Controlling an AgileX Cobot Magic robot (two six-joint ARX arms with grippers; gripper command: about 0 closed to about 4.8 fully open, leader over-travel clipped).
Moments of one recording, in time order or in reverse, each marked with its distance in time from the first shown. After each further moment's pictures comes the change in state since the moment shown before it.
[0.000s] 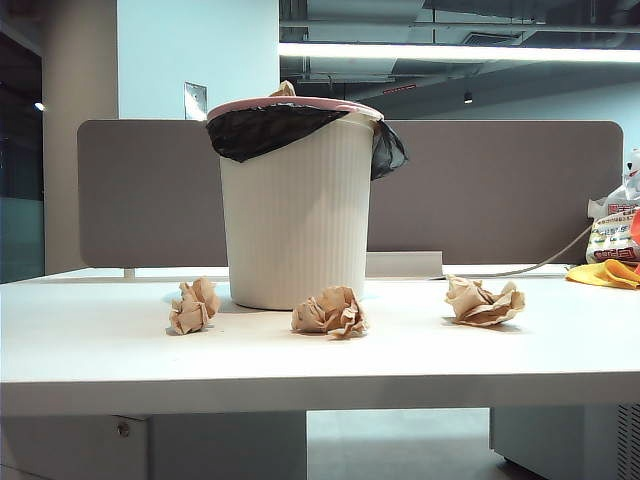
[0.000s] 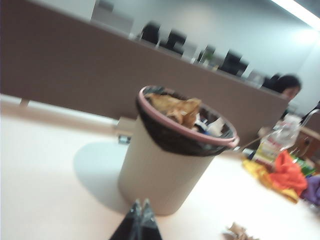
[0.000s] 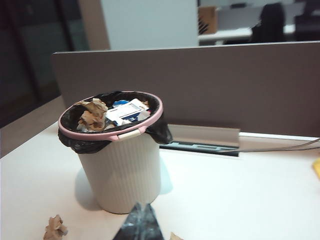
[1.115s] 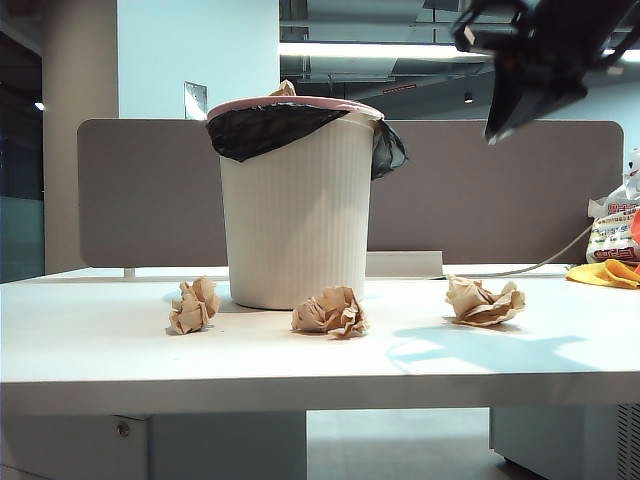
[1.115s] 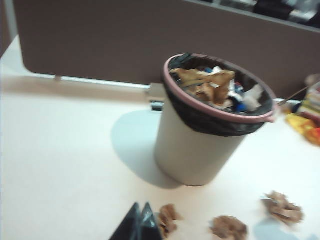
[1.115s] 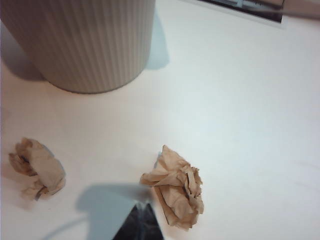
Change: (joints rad) left arm -0.148 0.386 0.441 -0.313 -0.206 0.206; right arm 0.356 0.752 0.066 0.083 0.373 -0.174
